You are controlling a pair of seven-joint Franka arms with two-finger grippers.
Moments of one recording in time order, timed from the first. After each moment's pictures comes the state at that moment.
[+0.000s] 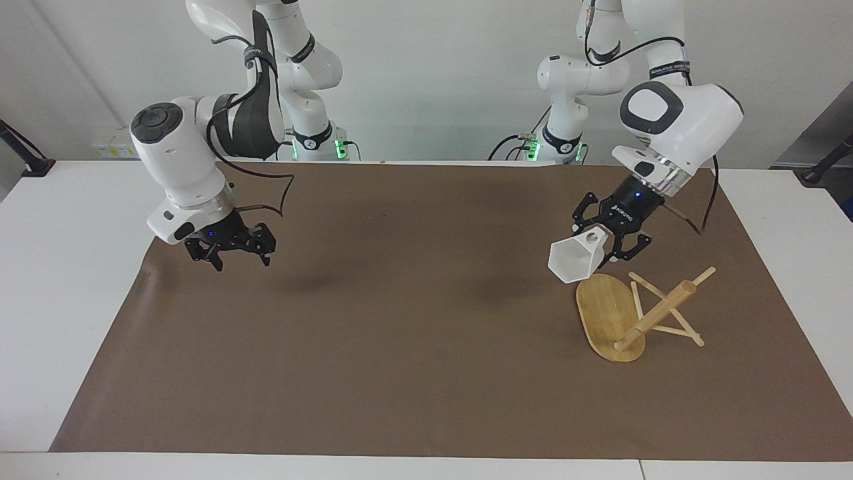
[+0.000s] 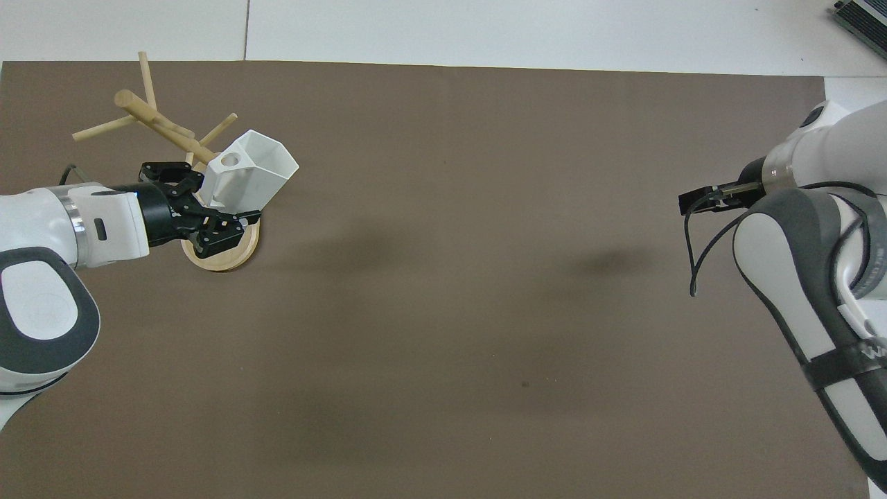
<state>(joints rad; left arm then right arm) -0.10 -0.07 -0.06 -2.14 -0.79 2.41 1.20 0.01 0.14 -0.05 -1.81 -0.01 2.02 -0.15</state>
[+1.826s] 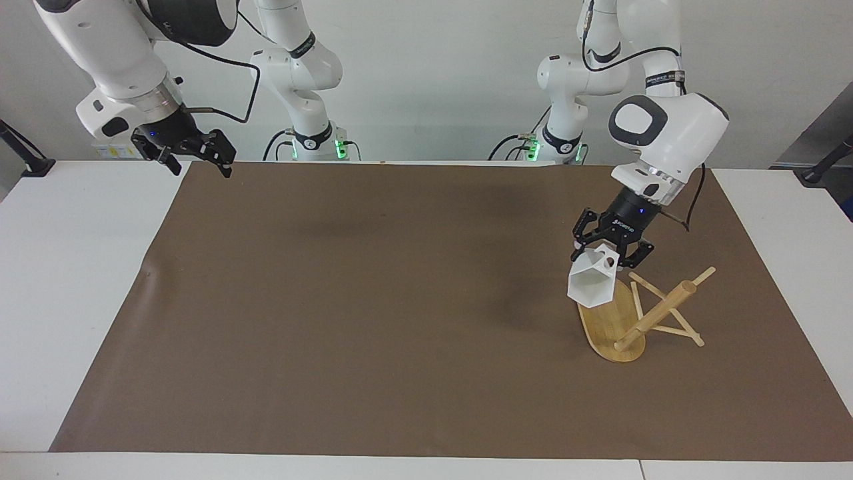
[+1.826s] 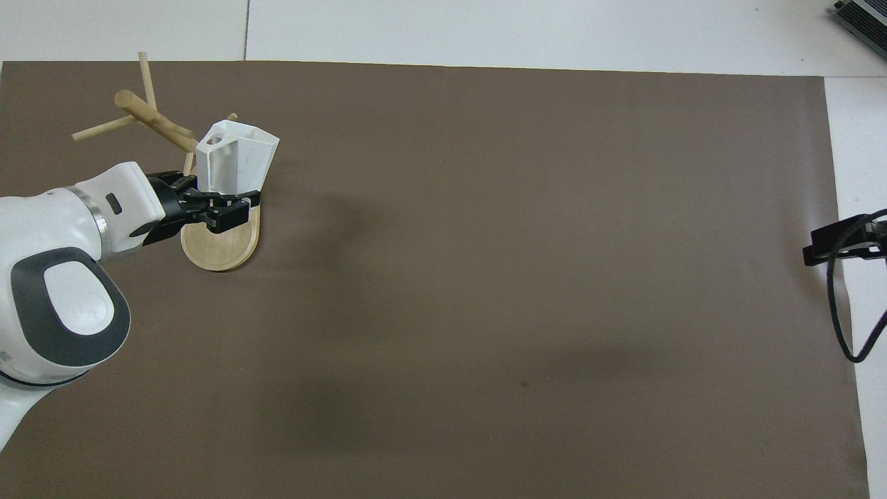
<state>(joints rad) -0.11 -0.01 -0.07 -2.12 -0.69 2.56 0.69 -0.06 -0.03 -0.06 -1.58 -0.02 1.47 -0.03</state>
